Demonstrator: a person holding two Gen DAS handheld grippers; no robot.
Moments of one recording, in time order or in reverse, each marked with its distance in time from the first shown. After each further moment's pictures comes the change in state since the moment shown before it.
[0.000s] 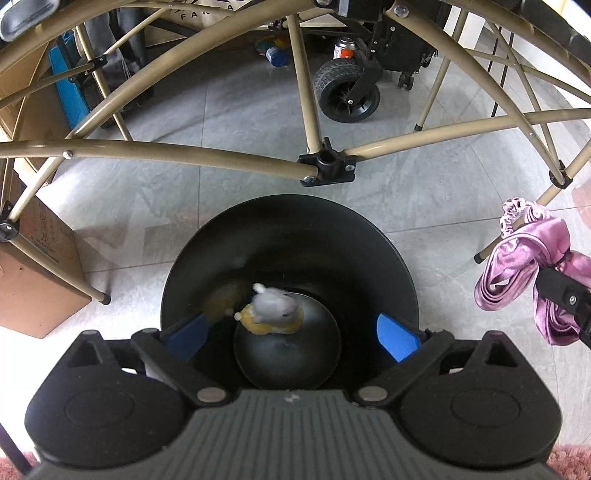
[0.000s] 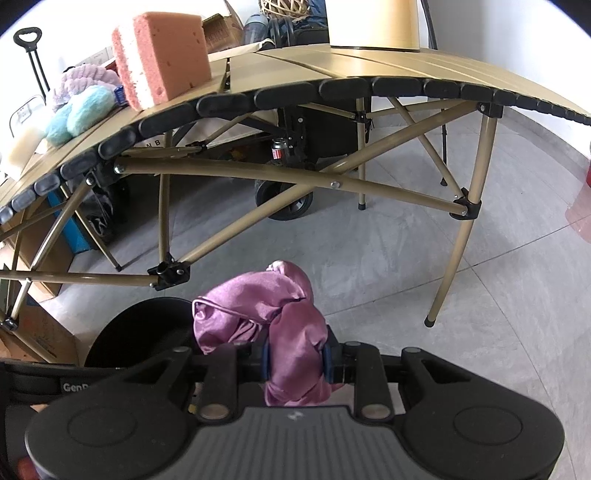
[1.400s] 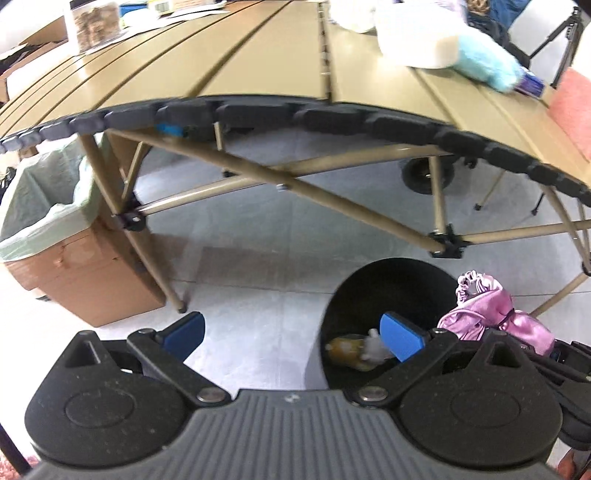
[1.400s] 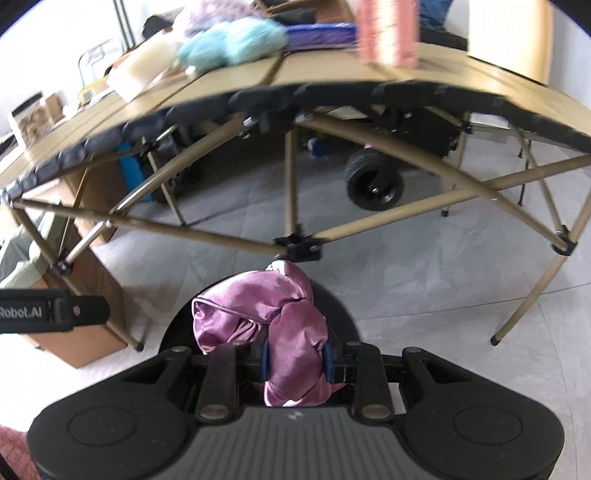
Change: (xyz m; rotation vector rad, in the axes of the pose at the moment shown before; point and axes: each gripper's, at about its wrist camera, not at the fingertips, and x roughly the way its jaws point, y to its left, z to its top) left arm -0.073 0.122 -0.014 -0.207 -0.150 0.100; right arm 0.018 0.120 -0.008 -0.212 0.083 0.137
